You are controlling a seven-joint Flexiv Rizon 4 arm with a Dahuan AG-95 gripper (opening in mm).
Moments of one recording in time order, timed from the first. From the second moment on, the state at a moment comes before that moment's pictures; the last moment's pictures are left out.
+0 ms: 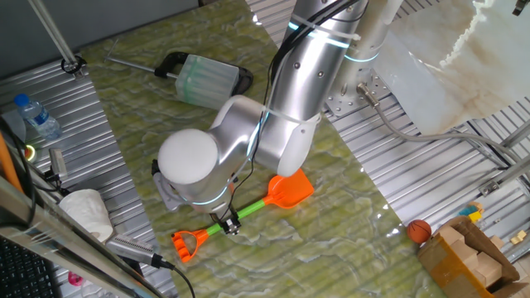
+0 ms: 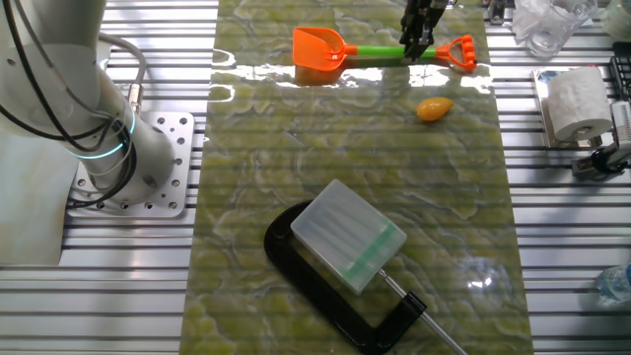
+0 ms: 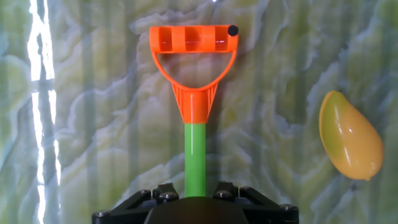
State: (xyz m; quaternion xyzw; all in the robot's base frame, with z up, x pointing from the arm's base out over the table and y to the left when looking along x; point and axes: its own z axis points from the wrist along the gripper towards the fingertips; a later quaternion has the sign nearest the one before) arm 0.549 0.252 0.023 0.01 -1.00 0.00 0.06
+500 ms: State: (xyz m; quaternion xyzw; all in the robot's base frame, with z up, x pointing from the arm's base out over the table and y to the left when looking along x) arm 0.549 0.252 0.022 0.01 -1.00 -0.01 0.05
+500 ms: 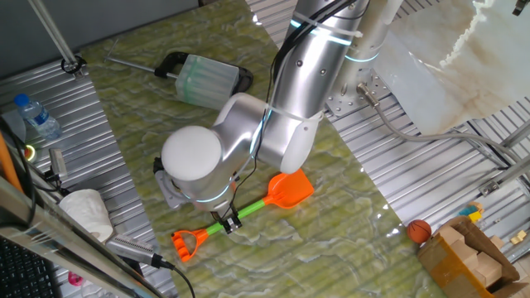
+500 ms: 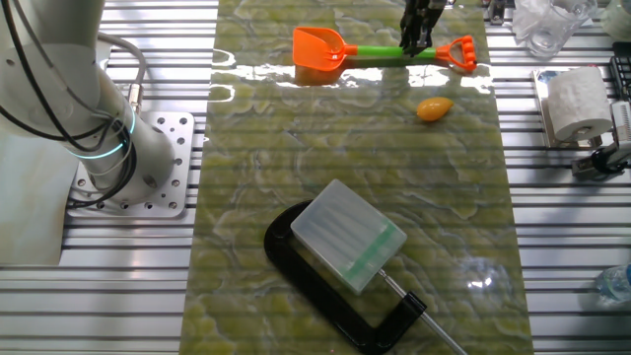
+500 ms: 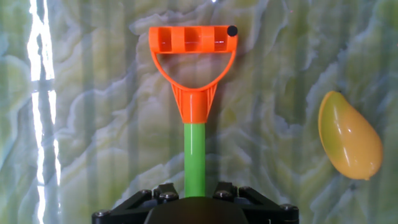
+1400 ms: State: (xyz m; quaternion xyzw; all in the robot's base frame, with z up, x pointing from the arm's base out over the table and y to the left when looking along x) arm 0.549 0.252 0.022 0.00 -1.00 -0.01 0.05
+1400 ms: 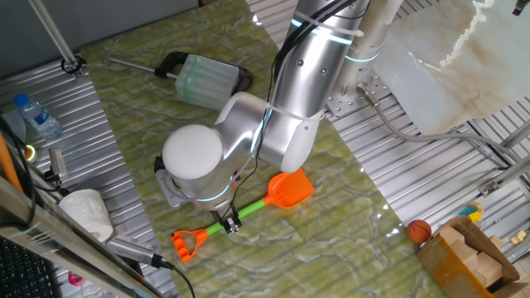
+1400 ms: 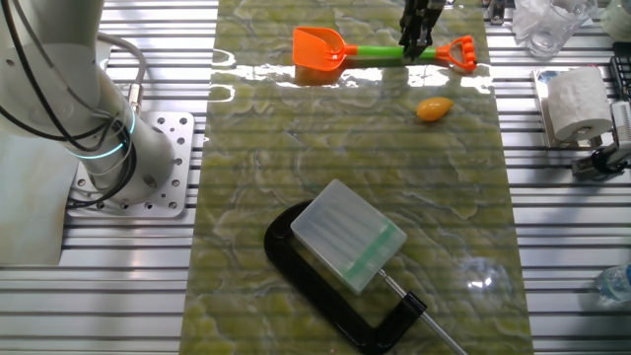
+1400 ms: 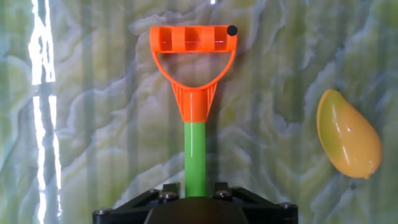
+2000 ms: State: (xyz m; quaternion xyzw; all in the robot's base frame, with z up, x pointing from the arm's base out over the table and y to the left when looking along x) arm 0.547 0.251 0.022 0.01 -1.00 -0.01 0.05
